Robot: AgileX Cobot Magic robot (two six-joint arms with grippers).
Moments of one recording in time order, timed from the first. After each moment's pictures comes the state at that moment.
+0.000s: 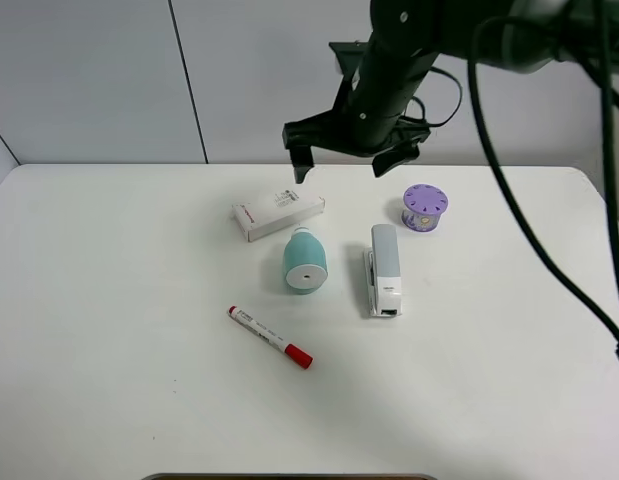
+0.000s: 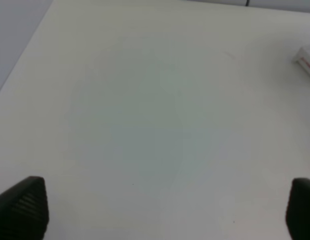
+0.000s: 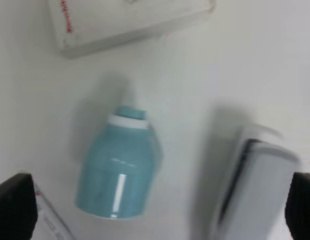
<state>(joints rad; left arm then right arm) -0.01 -0.01 -0.51 0.06 1.06 -0.07 0.57 1.88 -1.66 -0.01 0.99 0.30</state>
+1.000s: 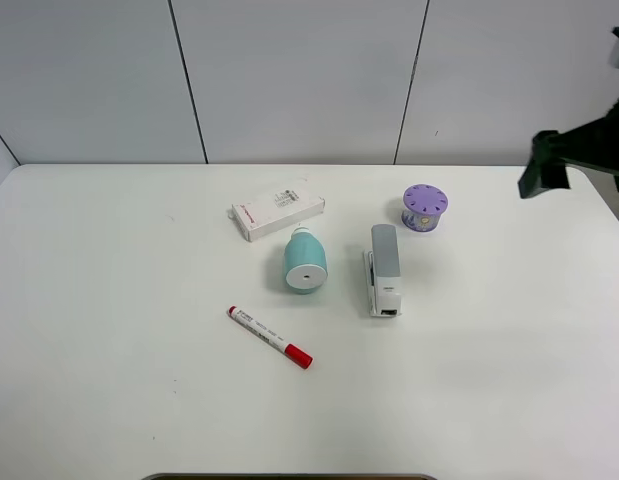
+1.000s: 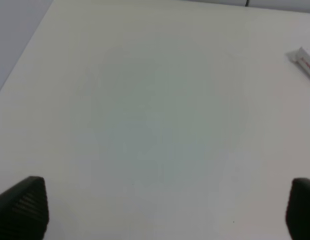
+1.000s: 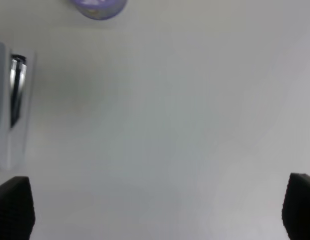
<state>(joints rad) -0.01 -0.01 -0.51 0.06 1.06 -0.07 0.04 1.24 -1.07 -0.01 0.98 -0.03</state>
